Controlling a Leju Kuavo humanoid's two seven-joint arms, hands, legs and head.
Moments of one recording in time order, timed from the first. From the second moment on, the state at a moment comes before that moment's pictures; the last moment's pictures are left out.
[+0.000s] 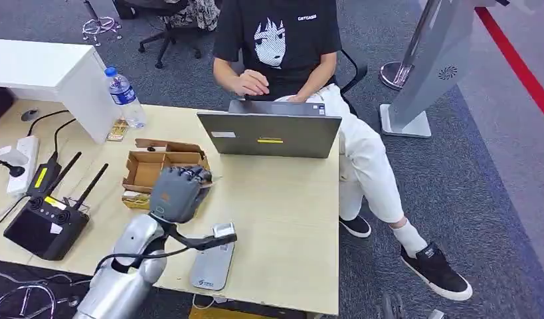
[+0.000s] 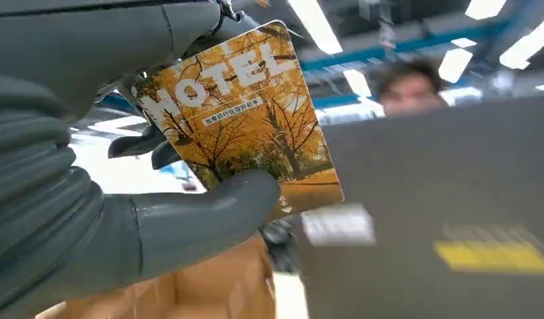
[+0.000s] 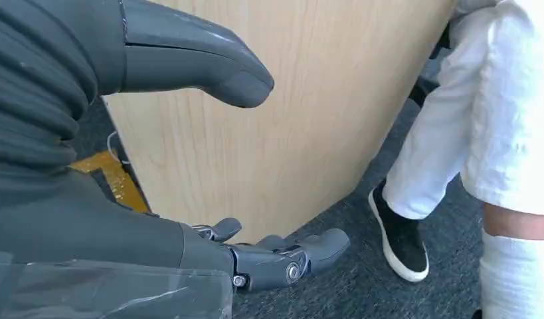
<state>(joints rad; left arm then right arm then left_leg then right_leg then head) -0.27 0.11 -0.32 -1.34 -1.19 0.33 -0.25 -0.21 0.13 -0.80 -0.32 -0.14 0.33 -0.43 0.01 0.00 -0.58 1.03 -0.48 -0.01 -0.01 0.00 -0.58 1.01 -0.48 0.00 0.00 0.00</state>
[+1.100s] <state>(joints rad) -0.46 0.05 0.00 -1.14 -1.30 0.36 -0.26 -0.24 0.14 -0.78 -0.31 -0.13 0.32 -0.42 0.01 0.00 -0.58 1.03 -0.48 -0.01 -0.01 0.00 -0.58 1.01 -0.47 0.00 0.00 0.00</state>
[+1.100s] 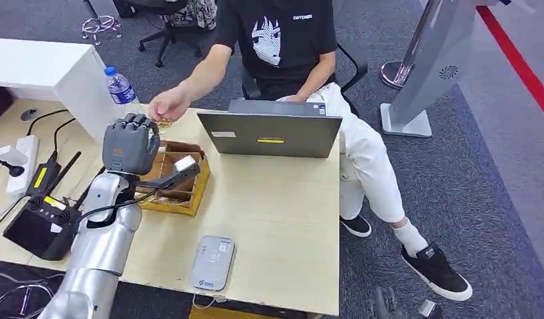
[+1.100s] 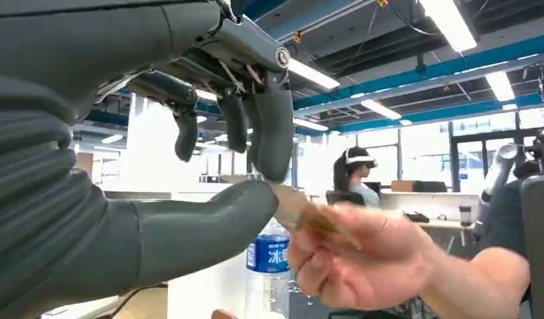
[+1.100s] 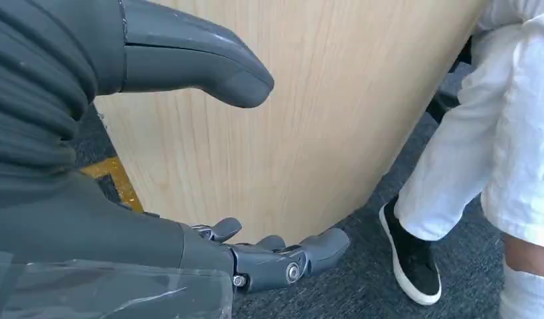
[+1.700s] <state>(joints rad) -0.30 -0.04 -0.09 -1.30 -1.22 0.30 -0.38 -0.23 0.14 -0.78 -0.31 -0.15 0.32 -0.43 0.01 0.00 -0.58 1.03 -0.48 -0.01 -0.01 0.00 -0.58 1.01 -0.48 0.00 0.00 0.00</state>
